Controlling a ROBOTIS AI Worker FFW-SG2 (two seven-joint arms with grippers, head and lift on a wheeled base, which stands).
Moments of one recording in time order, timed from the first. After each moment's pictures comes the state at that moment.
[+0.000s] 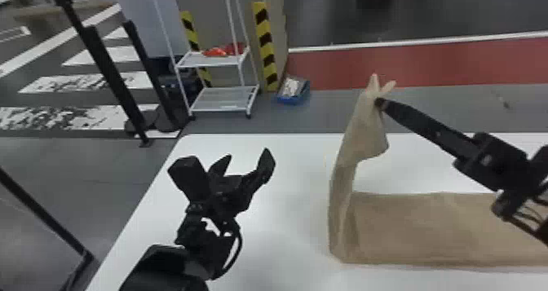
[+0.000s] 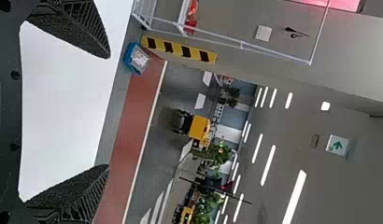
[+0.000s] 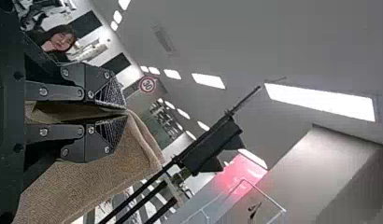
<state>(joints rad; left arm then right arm) 0.13 0.25 -0.07 -1.77 0.50 0.08 0.10 -0.08 -0.02 -0.14 -1.93 -0.80 0.88 0.80</state>
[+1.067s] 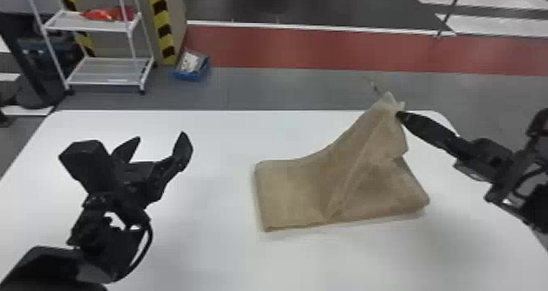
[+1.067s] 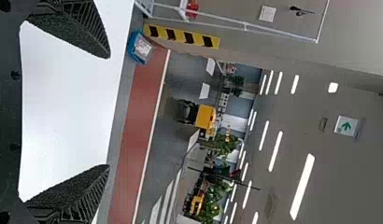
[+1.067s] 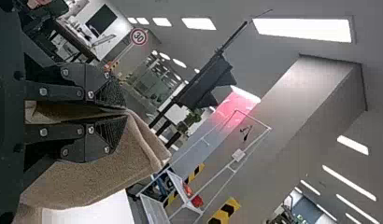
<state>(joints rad) 0.15 0.24 -0.17 -1.80 0.44 0.08 0.15 -0.12 -0.38 -0.44 -1.57 -0.84 0.98 1.02</state>
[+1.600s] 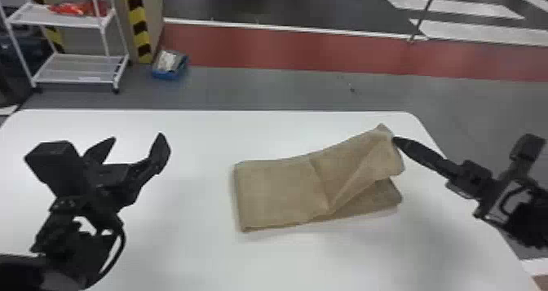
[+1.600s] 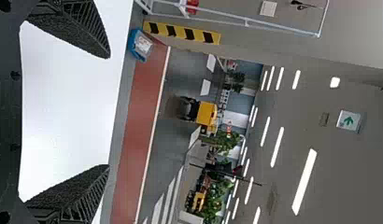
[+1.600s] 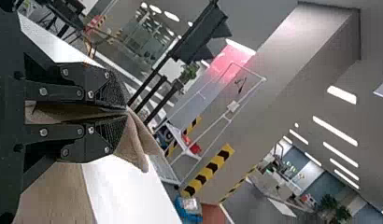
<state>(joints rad) 0.15 0.24 -0.17 -1.80 0.43 0.08 0.13 -0.14 -0.41 -0.50 -1.38 -0.64 0.91 1.05</state>
